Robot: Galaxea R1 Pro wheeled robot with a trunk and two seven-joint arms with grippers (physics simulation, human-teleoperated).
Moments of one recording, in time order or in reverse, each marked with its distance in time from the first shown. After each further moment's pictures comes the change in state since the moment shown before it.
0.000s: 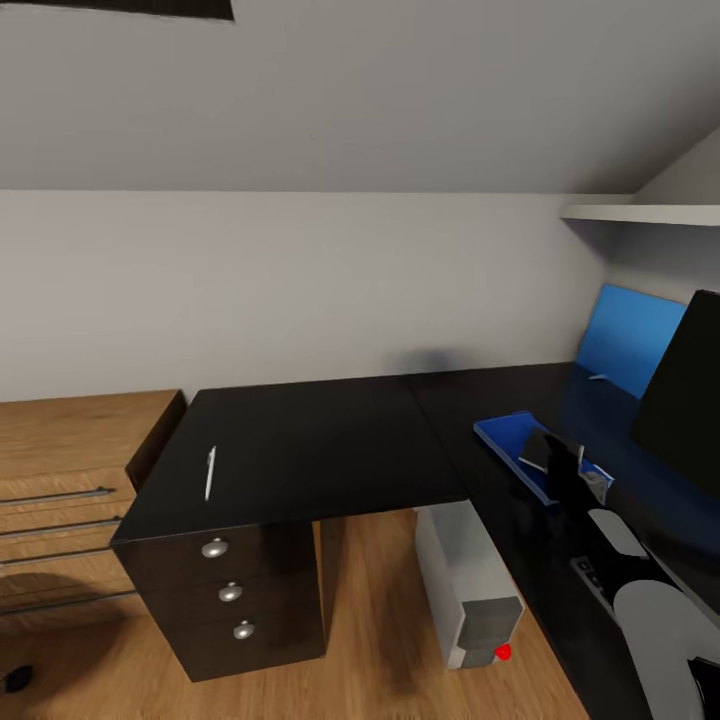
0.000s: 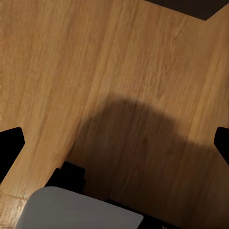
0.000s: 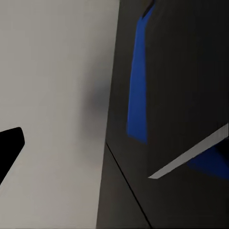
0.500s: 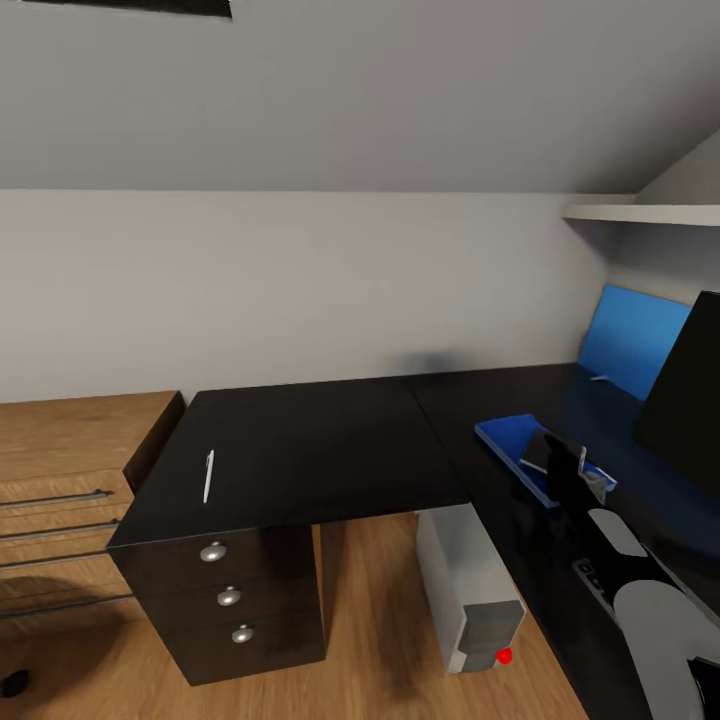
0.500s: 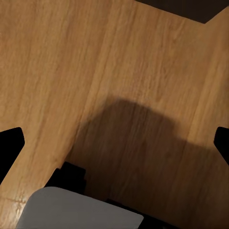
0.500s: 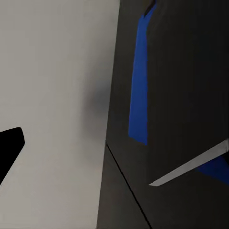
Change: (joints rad) left arm 0.000 0.000 0.000 0.000 0.000 0.000 0.001; right arm 0.000 0.000 0.000 0.000 0.000 0.002 -0.002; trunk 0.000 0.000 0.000
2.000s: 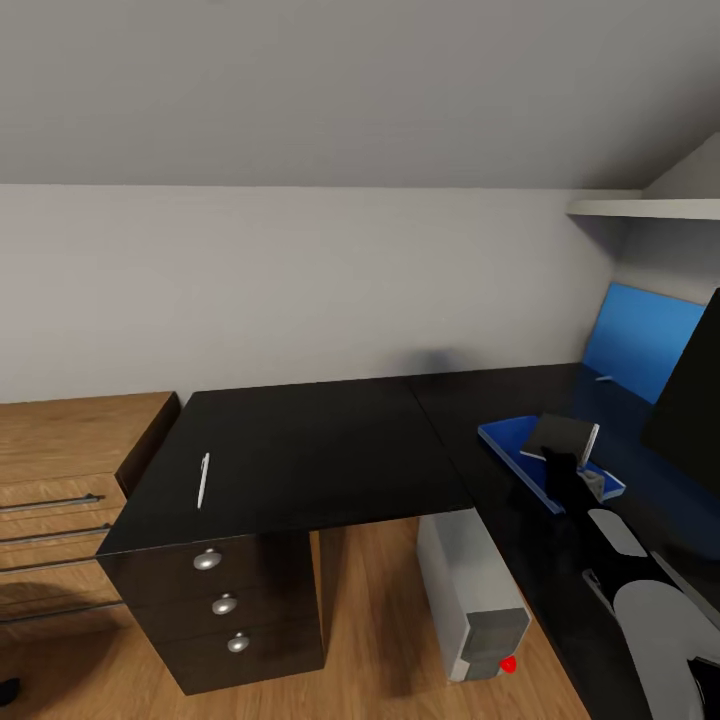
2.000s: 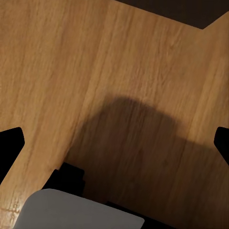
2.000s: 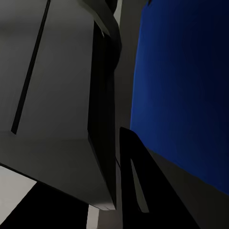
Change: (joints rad) left arm 0.000 -0.002 0.000 0.000 0.000 0.000 0.000; right arm 0.000 0.000 0.001 0.001 0.003 0.019 0.021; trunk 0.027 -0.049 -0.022
